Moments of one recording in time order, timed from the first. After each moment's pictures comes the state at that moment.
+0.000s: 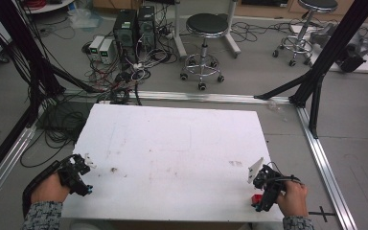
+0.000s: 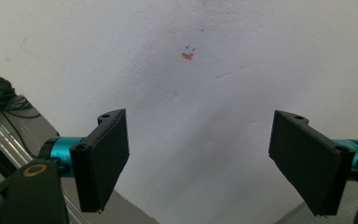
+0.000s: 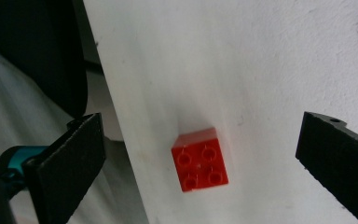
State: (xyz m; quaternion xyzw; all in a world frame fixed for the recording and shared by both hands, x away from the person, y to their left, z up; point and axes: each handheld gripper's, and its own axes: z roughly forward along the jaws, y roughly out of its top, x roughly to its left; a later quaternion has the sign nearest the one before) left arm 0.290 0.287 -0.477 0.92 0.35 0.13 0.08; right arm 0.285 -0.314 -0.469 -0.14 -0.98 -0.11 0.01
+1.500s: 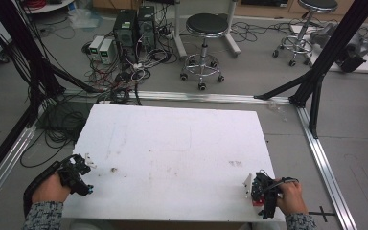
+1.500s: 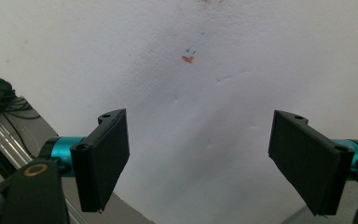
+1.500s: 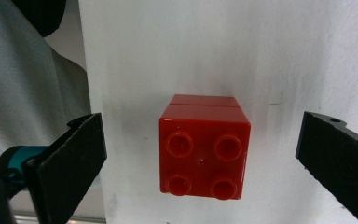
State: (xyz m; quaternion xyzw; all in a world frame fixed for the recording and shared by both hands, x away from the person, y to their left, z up) left arm 0.290 0.286 -0.478 0.92 0.35 0.13 0.08; right arm 0.286 -0.315 -0.522 0.00 -1.00 0.00 0.02
